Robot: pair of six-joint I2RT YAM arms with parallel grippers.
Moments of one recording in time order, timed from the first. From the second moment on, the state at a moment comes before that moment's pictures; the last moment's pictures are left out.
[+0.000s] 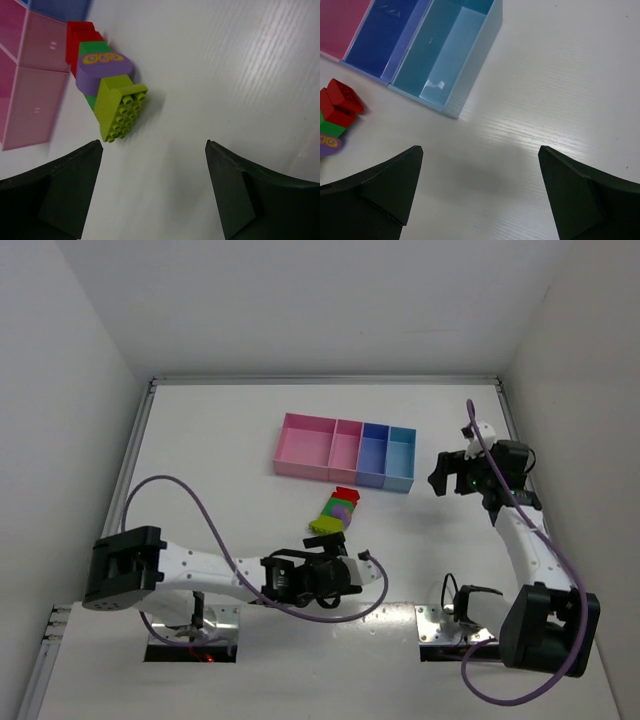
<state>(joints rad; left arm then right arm) -1.43 1.39 0.70 -0.07 -0.56 0.19 -0.18 1.10 0.65 -0.19 -0.42 -0.18</state>
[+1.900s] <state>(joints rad) -1.28 1.54 0.98 -0.24 -0.66 -0.01 -0.29 1.03 0.62 -0.23 -0.70 -0.20</state>
